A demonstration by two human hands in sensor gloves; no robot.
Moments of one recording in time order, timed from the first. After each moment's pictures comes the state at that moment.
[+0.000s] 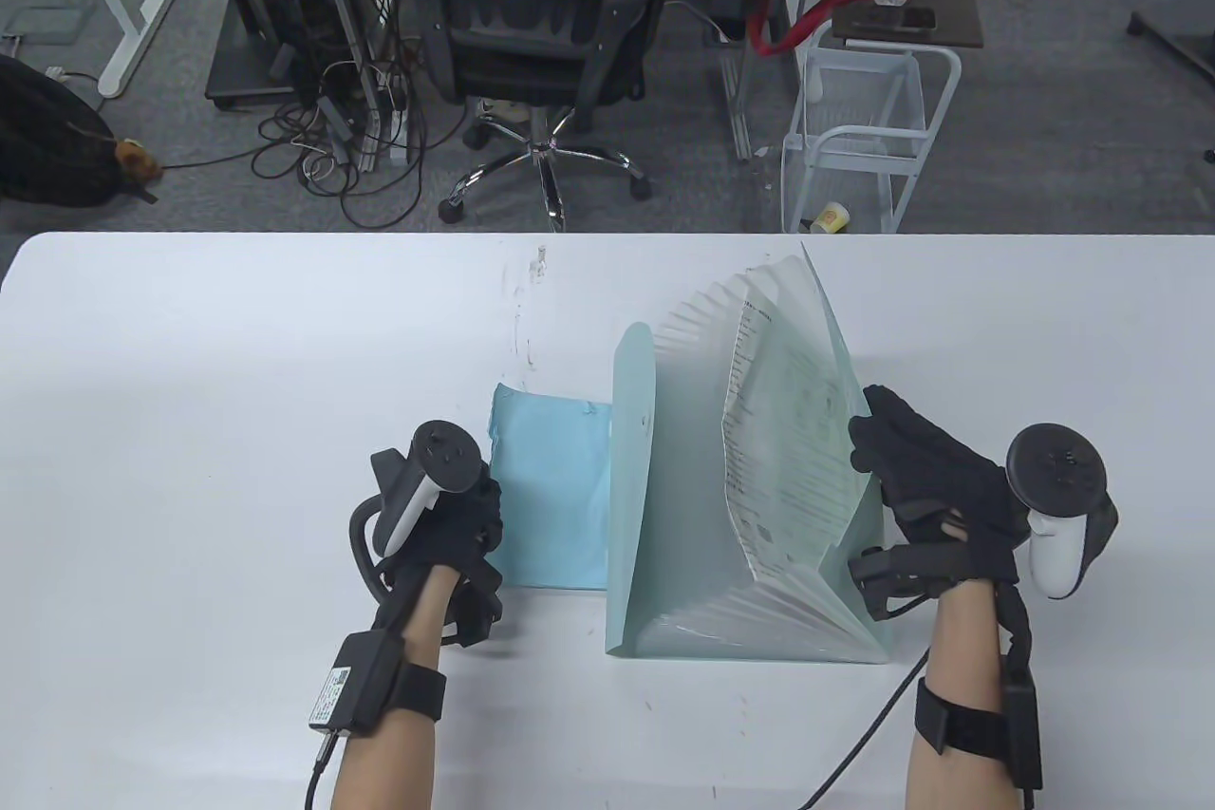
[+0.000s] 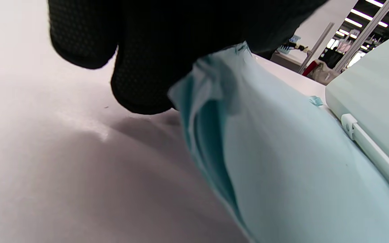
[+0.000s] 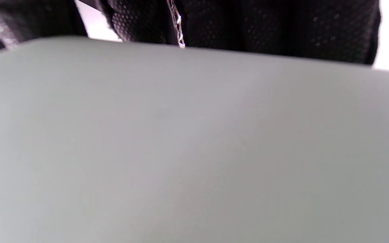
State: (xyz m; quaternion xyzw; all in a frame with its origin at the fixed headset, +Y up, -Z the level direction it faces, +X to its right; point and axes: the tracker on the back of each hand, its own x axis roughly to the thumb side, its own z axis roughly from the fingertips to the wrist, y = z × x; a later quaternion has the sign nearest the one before) left_hand -0.199 -0.731 -0.341 -0.14 0.10 0.19 0.97; right_hand 0.269 -0.639 -0.299 -0.08 -0.05 0.83 0.55
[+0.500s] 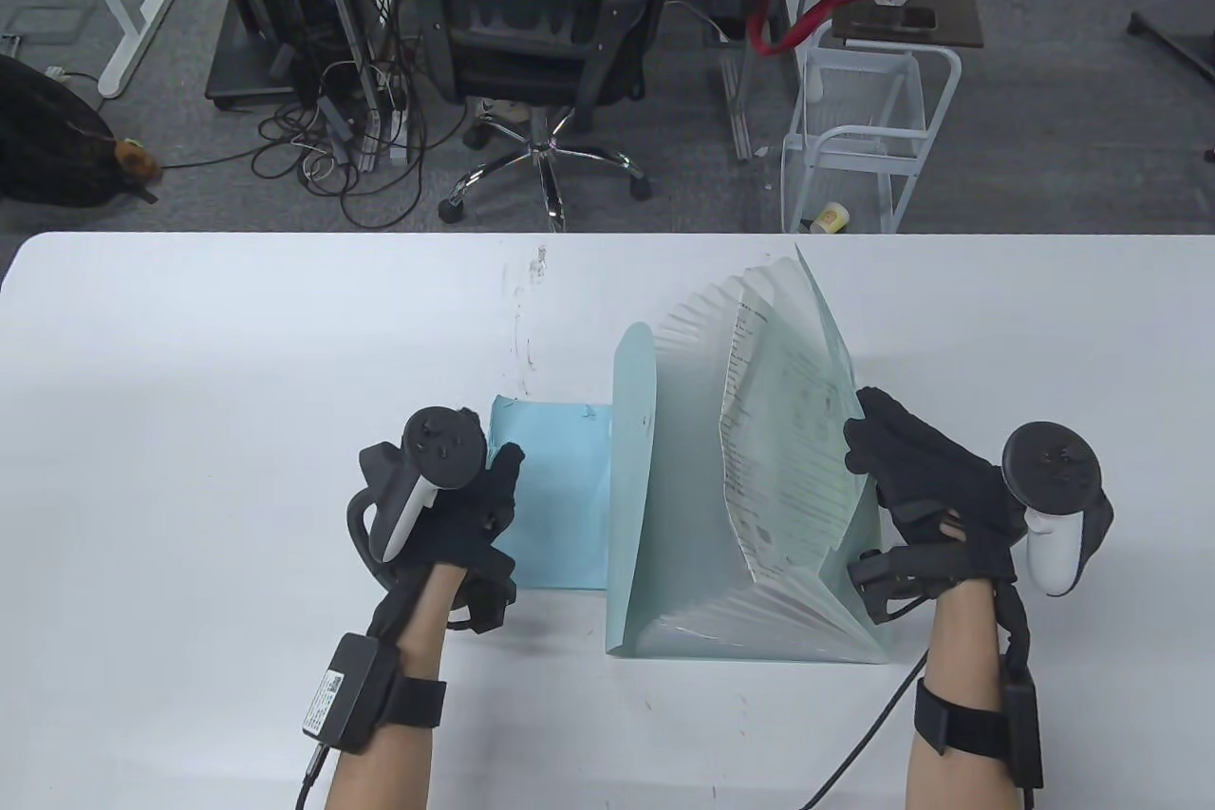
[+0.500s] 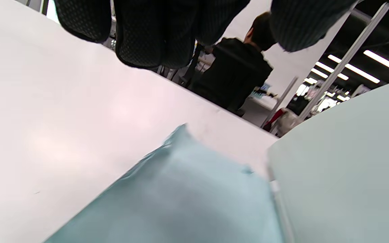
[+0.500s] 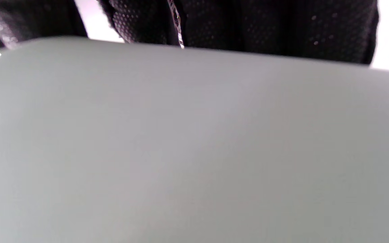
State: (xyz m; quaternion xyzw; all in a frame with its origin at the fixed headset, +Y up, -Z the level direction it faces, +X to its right) left_hand -0.175 -0.651 -0.320 -0.04 0.06 0.25 0.97; right_hand 0.264 -0.639 -0.300 -0.07 -0.03 0.83 0.55
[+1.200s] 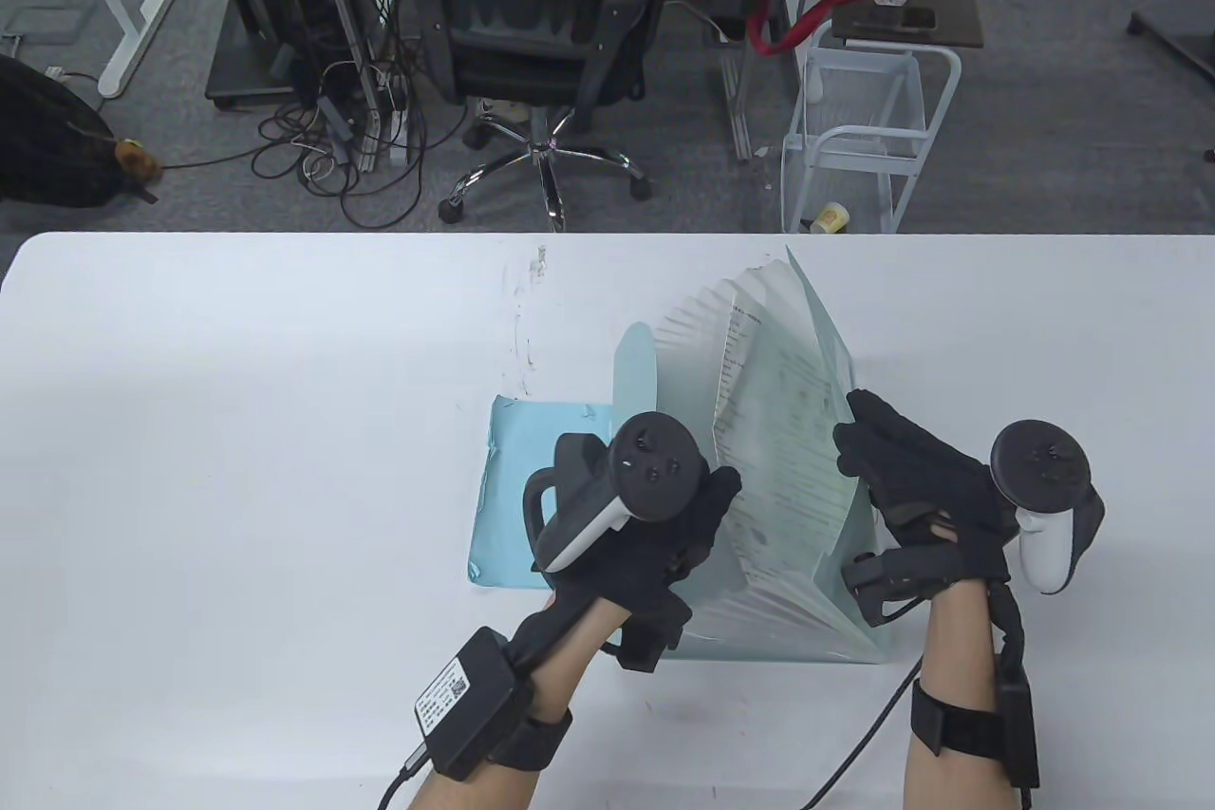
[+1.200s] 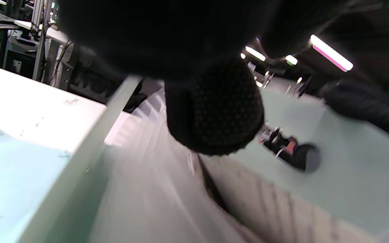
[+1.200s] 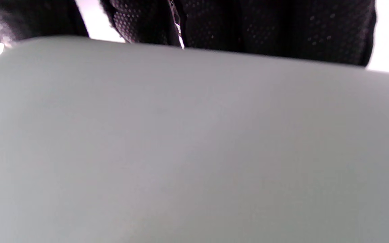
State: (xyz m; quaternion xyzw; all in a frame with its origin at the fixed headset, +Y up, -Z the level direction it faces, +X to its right) left_hand -0.021 -0.578 -0.281 -0.07 -0.13 0.21 0.97; right_hand 0.261 -0.640 -0.302 -0.06 -0.03 0.84 0.54
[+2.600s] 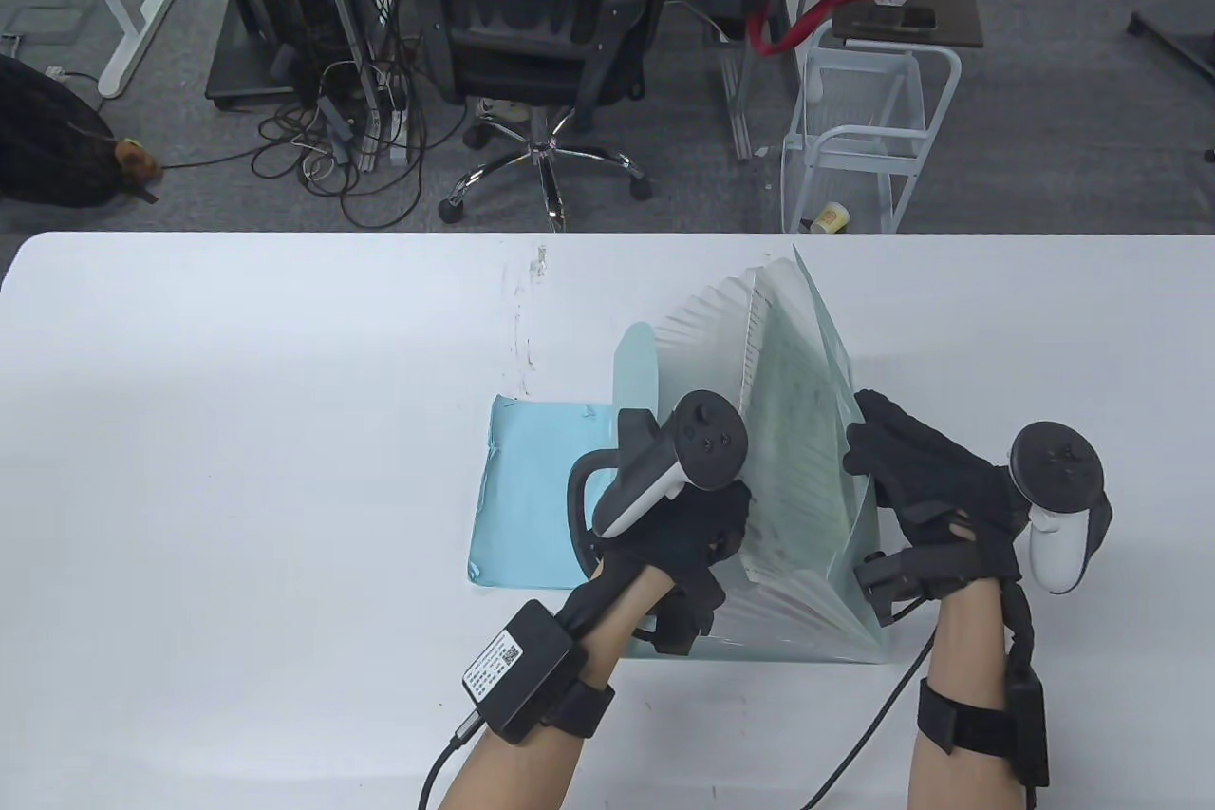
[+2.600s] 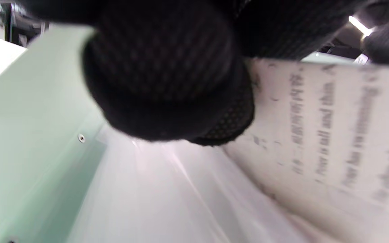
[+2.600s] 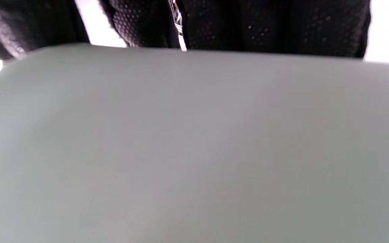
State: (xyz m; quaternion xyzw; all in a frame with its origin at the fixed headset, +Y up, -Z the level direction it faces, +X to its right) left_hand -0.004 -0.592 -0.302 -0.12 -0.12 0.23 0.96; right_hand 0.271 -0.646 -0.303 -0.05 -0.02 0.81 0.58
